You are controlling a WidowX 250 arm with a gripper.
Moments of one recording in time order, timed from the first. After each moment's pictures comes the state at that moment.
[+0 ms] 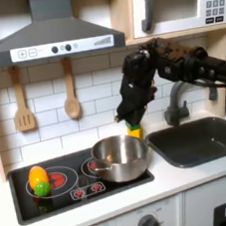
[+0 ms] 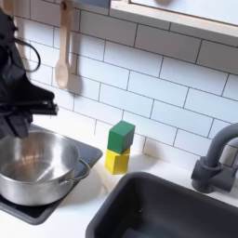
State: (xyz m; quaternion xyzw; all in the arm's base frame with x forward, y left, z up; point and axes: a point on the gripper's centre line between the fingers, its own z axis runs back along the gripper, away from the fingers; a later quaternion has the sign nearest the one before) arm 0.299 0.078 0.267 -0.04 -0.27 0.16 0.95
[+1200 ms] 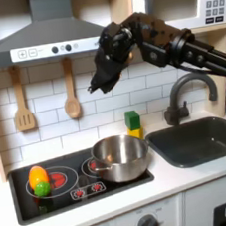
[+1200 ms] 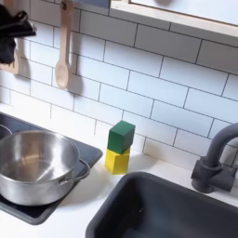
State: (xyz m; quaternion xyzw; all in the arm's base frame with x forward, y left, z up) arm 0.323 0.117 0.337 -0.06 -0.40 0.20 0.89
